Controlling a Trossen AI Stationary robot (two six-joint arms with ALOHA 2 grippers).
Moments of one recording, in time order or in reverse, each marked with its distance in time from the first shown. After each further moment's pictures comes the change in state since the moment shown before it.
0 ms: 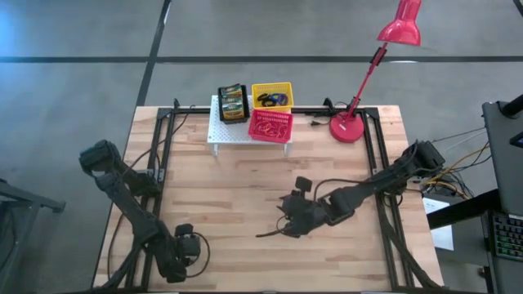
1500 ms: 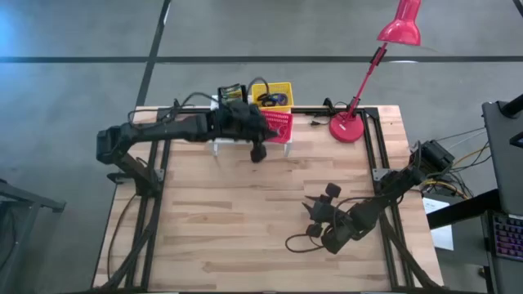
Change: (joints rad) left arm 1.248 0.056 0.612 0.116 0.212 1.132; right arm 0.226 -0.072 -0.321 -0.039 0.391 0.327
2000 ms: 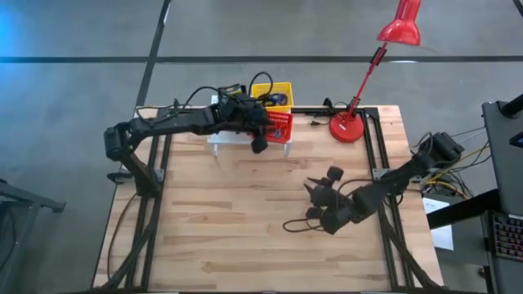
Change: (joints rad) left arm 0.124 0.080 -0.013 0.005 0.027 0.053; right arm -0.131 -0.152 -0.025 -0.027 0.055 -0.281
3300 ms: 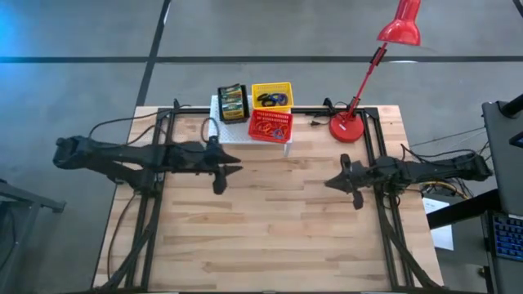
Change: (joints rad) left arm -0.395 -0.579 -0.536 0.068 -0.270 -0.377; right arm -0.465 -1.097 -0.700 0.544 -1.135 -0.236
